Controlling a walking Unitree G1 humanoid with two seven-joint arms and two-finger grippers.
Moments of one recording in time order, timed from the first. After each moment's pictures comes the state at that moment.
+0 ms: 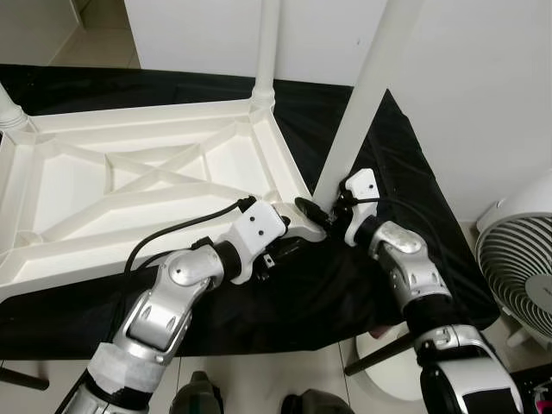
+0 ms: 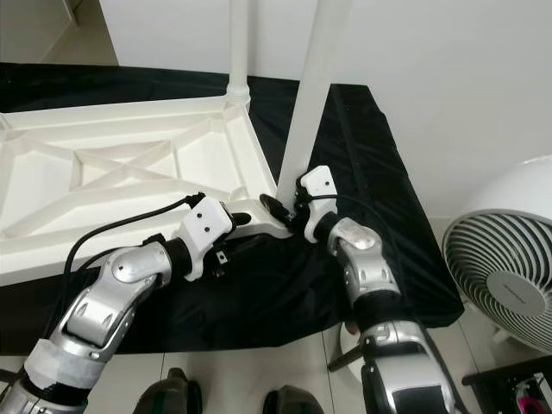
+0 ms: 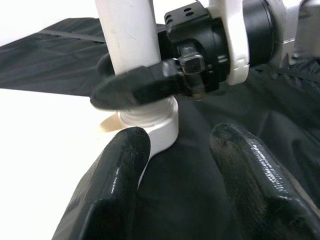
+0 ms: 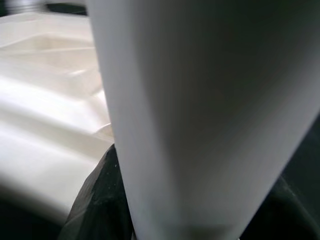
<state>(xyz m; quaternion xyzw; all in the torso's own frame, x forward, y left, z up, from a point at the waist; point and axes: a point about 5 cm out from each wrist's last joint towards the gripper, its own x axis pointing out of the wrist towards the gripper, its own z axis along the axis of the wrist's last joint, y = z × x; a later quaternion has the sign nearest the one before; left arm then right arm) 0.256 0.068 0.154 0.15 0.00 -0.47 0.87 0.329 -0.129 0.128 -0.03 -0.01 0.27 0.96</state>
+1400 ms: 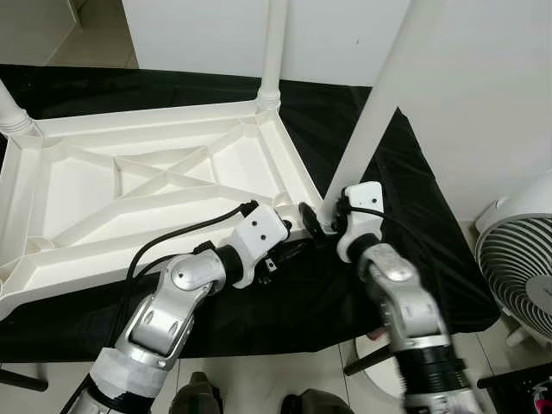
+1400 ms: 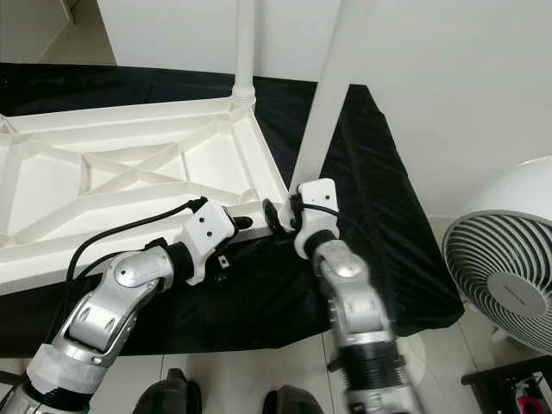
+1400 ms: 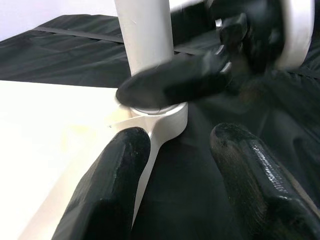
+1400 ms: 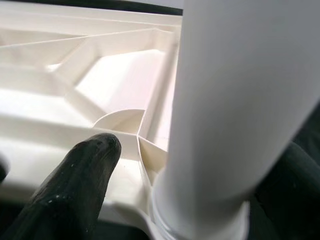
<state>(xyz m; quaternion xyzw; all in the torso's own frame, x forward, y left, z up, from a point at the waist) 0.256 0.066 0.152 0.15 0.01 -0.47 0.87 0.296 -0.137 0.147 -0.06 0.01 0.26 0.96</state>
